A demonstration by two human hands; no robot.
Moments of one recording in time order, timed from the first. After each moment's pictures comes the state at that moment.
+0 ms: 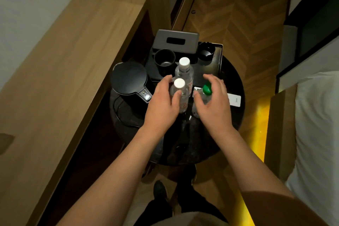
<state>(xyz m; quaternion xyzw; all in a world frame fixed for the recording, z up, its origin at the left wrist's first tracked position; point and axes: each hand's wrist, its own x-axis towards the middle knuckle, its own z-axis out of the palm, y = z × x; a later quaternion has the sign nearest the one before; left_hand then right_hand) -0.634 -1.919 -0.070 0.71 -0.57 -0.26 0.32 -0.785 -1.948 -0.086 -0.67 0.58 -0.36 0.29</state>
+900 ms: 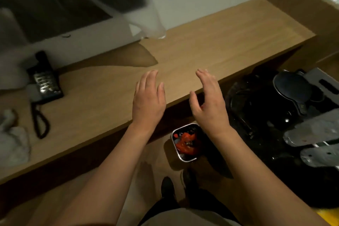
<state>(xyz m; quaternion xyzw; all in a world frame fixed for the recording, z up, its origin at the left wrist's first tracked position) -0.381 -1.570 -0.031 0.90 -0.27 0.07 0.33 -0.487 -1.706 -0.024 -0.90 0.15 -0.27 0.32</state>
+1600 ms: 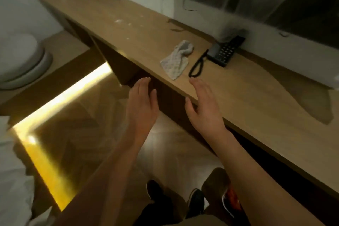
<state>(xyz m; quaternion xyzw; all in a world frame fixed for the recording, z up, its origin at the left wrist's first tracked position) -0.511 -1.238 -0.017 0.90 0.27 0.26 0.21 -0.416 -1.396 -0.019 -0.85 -0.35 -0.01 0.39</state>
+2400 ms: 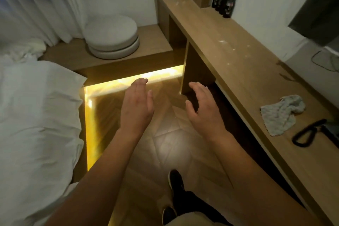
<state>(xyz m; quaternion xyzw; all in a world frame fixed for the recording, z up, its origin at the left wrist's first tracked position) -0.699 -0.928 -0.009 0.81 0.46 0.34 0.12 -0.530 -1.034 -0.002 -0.74 -0.56 0.09 0.37</state>
